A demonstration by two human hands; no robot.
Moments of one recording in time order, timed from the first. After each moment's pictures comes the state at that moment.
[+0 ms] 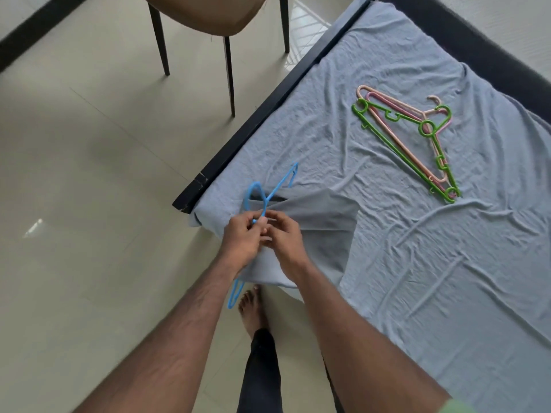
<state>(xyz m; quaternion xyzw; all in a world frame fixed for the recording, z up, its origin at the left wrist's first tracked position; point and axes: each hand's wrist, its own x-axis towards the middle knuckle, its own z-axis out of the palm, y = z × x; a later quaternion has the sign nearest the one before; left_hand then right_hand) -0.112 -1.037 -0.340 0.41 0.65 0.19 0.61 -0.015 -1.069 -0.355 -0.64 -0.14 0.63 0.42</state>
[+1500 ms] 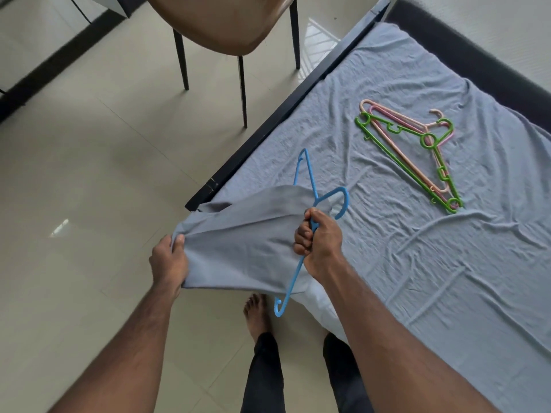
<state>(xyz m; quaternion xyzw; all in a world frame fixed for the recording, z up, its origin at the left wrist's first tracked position) -0.240 -1.059 -0.353 0.41 0.83 0.16 0.33 0.036 -1.075 -0.279 -0.60 0.07 0.63 0.49</state>
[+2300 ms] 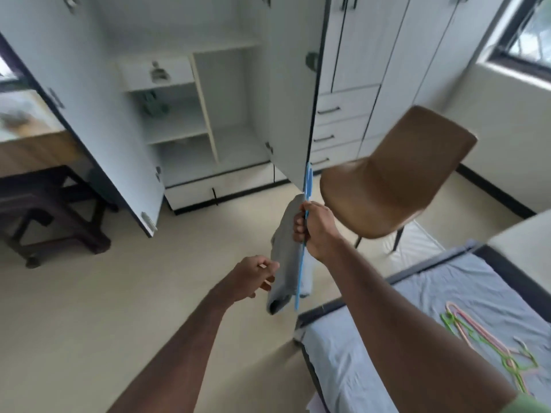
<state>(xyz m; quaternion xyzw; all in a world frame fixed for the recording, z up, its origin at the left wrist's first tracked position) -0.381 -1.032 0.003 0.47 0.70 0.22 0.50 -0.238 -0.931 0.078 -0.51 -0.31 0.70 0.39</state>
